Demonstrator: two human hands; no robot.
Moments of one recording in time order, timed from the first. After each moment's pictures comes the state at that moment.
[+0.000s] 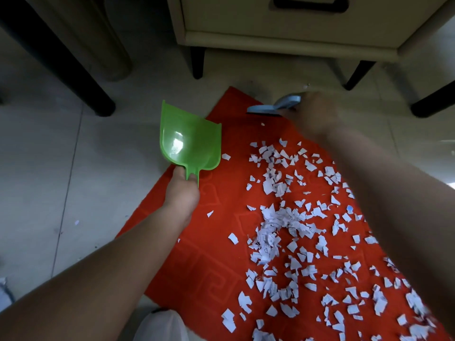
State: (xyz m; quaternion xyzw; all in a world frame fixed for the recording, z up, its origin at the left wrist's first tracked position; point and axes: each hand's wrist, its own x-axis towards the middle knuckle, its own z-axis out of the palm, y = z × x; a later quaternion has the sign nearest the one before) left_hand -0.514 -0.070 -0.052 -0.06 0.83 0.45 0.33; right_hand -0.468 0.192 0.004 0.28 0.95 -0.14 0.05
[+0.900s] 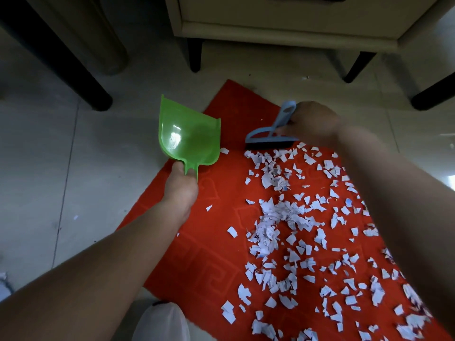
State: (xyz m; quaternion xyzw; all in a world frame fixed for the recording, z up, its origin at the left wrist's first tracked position) left_hand -0.513 -0.071 -0.052 -0.07 0.82 0.45 0.34; right_hand -0.451 0.180 0.012 0.26 0.93 -0.17 0.20
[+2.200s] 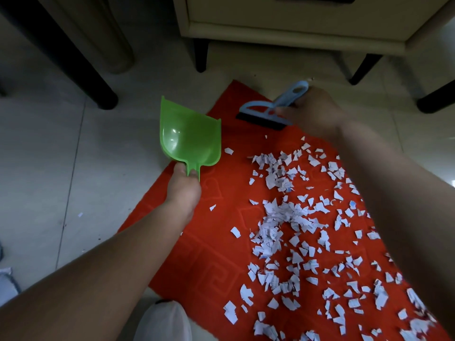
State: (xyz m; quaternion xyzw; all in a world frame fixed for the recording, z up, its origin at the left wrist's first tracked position) left_hand -0.511 -0.075 -0.054 -0.08 0.82 0.46 0.32; right_hand -0.463 0.172 0.020 0.28 0.91 -0.30 0.06
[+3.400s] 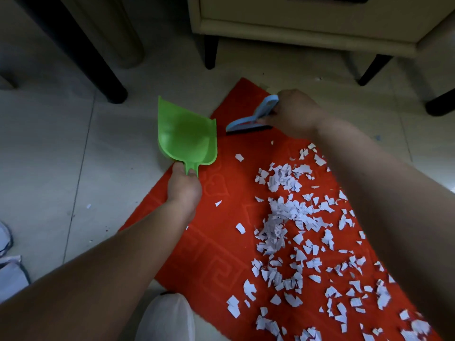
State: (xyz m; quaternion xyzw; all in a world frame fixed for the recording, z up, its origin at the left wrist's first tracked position) left_hand -0.511 -0.088 -0.058 -0.11 0.85 0.43 0.28; right_hand -0.492 0.142 0.019 0.18 0.95 -0.19 0.14
